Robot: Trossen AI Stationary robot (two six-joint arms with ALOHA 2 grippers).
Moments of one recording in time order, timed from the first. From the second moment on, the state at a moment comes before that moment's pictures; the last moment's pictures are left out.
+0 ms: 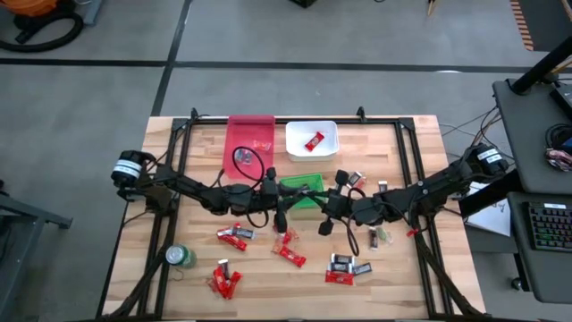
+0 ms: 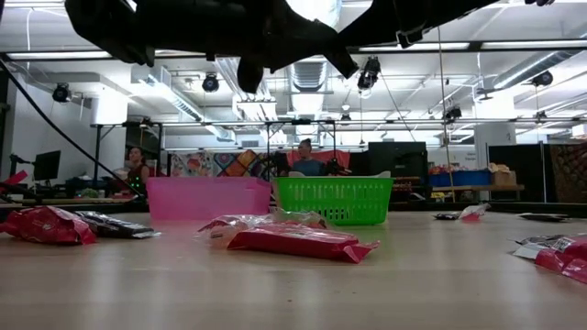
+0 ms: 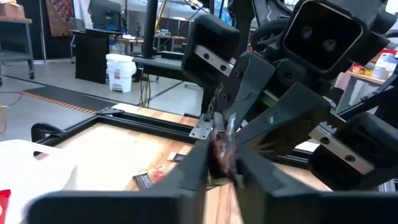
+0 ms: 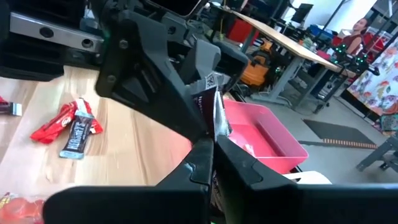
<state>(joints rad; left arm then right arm) -0.17 1.68 0.78 0.94 -0.38 -0.15 0.33 1.42 0.77 0.40 0.71 -0.19</state>
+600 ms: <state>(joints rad) -0.11 1.67 0.78 0.57 -0.41 -0.12 0.28 1.36 0.79 0.12 0.71 0.15</state>
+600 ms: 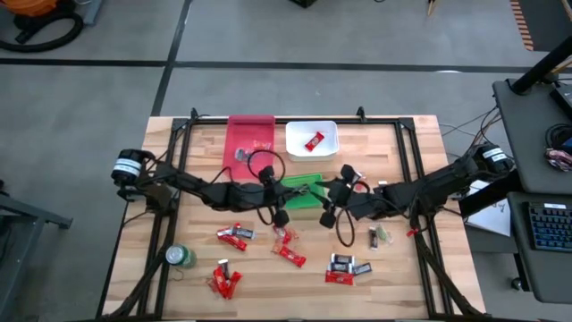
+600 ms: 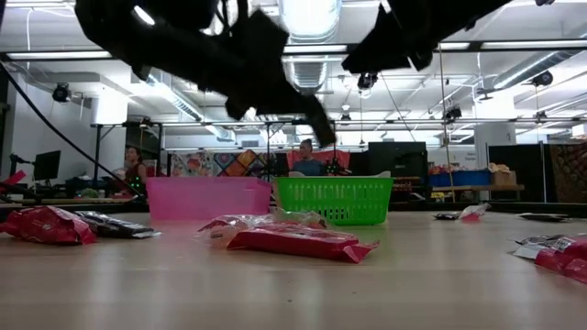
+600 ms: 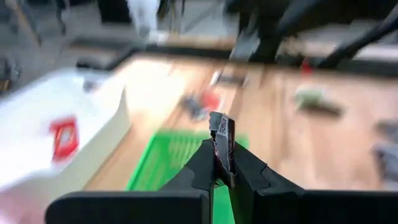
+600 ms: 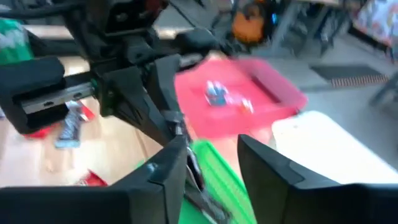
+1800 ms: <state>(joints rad) -0.05 1.83 1.04 0.10 -0.48 -0.54 0.26 1.37 0.79 0.08 0.71 0.19</state>
